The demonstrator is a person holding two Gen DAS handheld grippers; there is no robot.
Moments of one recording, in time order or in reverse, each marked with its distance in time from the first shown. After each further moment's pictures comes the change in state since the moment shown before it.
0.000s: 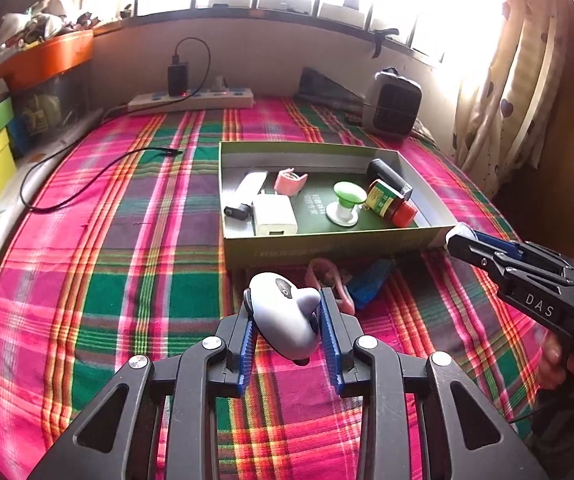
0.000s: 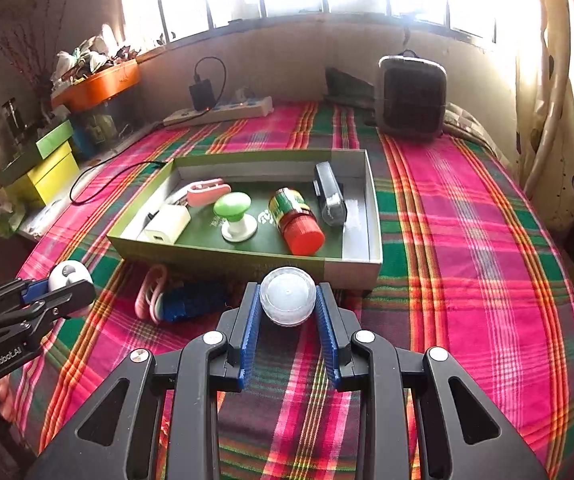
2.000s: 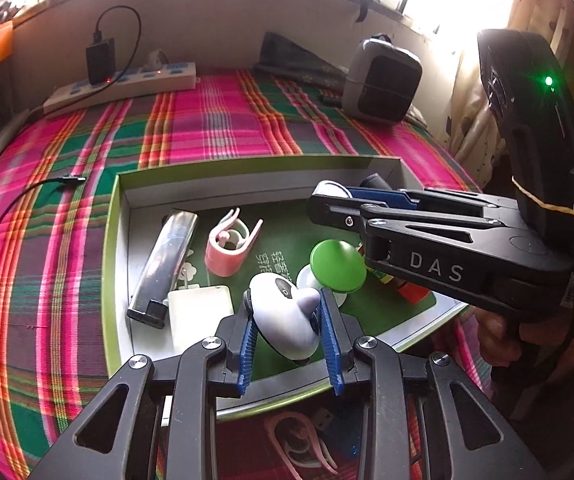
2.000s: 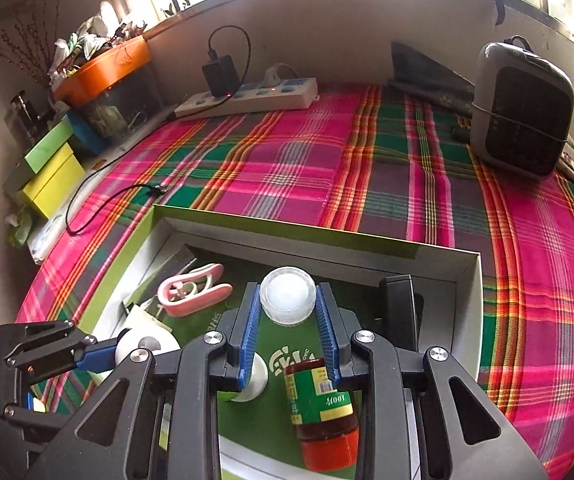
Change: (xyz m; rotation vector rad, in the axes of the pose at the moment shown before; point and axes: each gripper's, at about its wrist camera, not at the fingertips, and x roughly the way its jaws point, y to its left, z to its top) left arm 0.110 -0.020 0.077 0.042 0.138 -0.113; right arm 0.130 -0.005 0.097 -0.059 0.156 0.188
